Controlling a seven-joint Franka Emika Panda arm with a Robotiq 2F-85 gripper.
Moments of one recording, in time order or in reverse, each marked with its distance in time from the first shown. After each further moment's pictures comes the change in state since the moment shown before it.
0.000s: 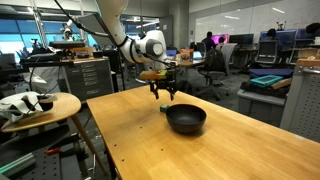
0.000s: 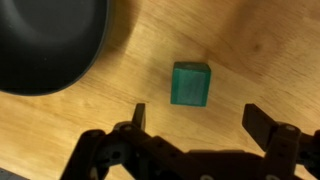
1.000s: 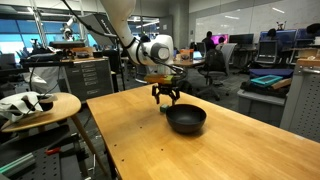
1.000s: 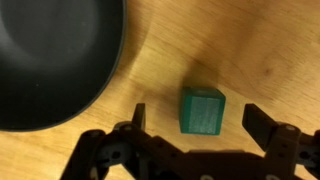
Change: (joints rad) arm -0.040 0.063 0.005 0.069 0.112 -0.107 -0.140
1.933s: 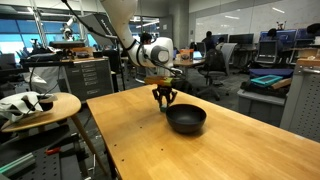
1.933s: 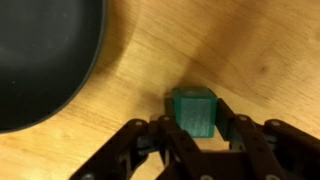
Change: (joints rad) arm -0.005 0.030 0.017 0.023 0.016 0.000 -0.017
